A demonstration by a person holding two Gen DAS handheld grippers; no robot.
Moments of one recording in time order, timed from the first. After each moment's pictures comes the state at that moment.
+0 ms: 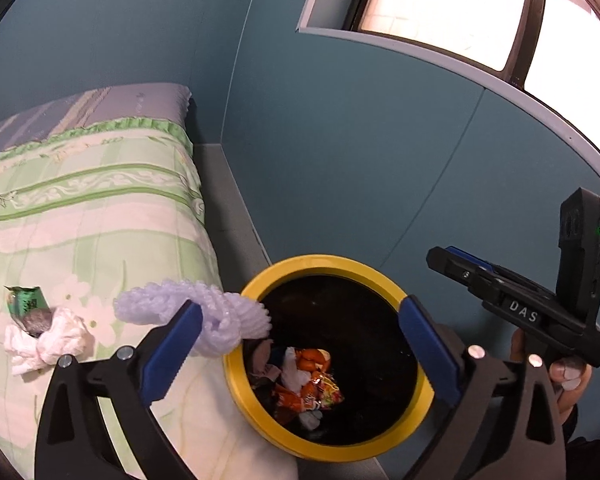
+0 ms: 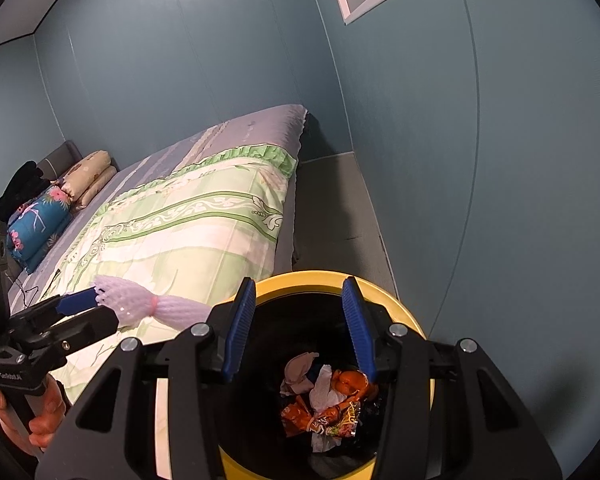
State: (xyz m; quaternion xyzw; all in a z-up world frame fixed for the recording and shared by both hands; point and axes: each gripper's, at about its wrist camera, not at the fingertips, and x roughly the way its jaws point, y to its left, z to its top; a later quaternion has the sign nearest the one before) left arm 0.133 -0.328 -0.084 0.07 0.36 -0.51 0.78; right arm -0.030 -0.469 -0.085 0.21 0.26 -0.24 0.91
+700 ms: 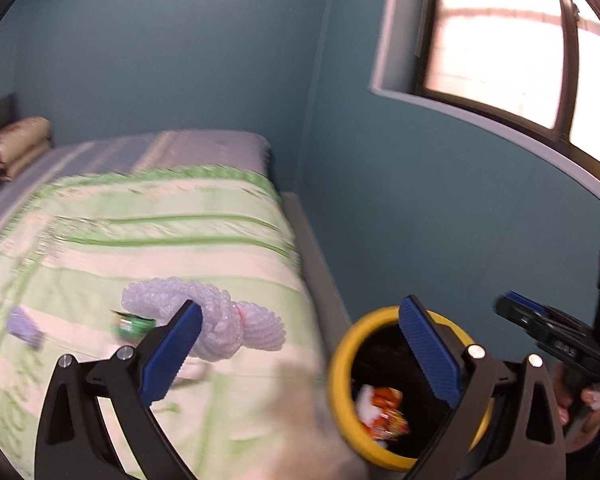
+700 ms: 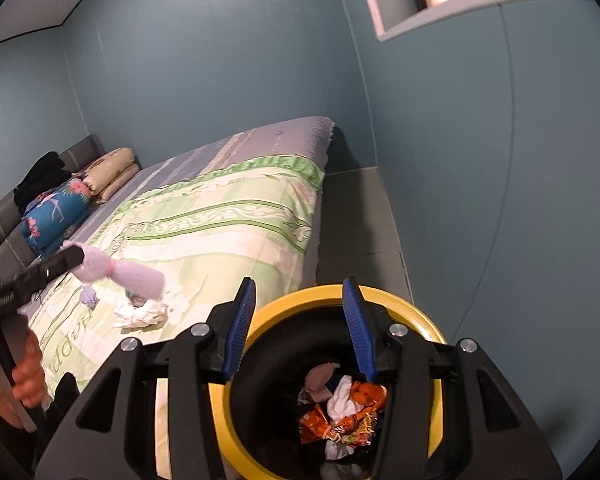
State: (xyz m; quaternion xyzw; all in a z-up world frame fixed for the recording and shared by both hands) left arm 0.166 -0.244 -0.032 0.05 0.28 -0.39 0.88; right arm -0.023 -0.452 -0.067 0.18 0.24 -0.19 0.93
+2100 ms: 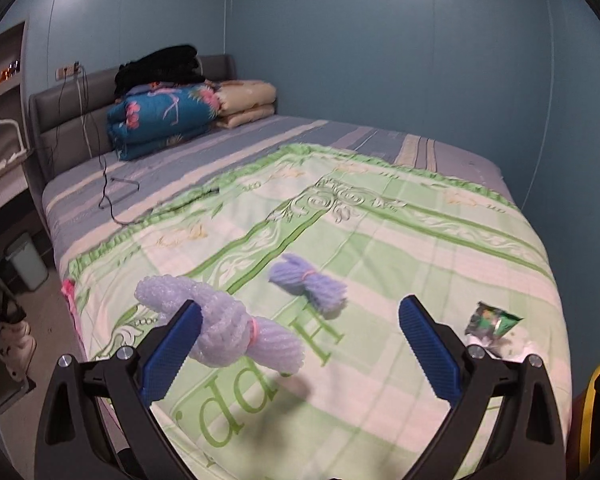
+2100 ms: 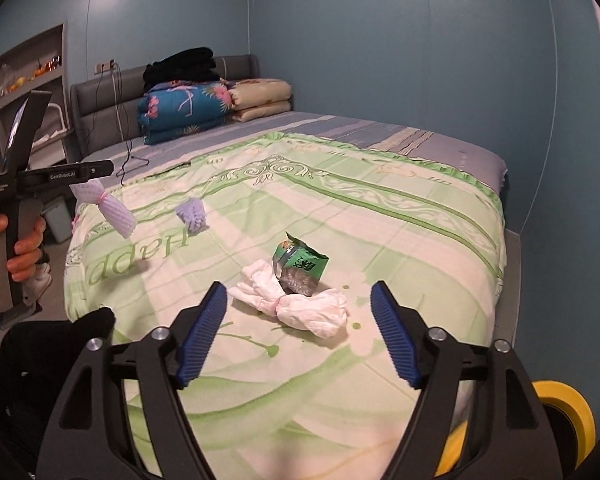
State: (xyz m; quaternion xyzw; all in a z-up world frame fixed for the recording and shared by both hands) left arm 0.286 0.039 -0.078 0.00 0.30 -0.02 0.95; right arm 0.167 -0.251 -0.112 -0.02 0.27 0.06 0.96
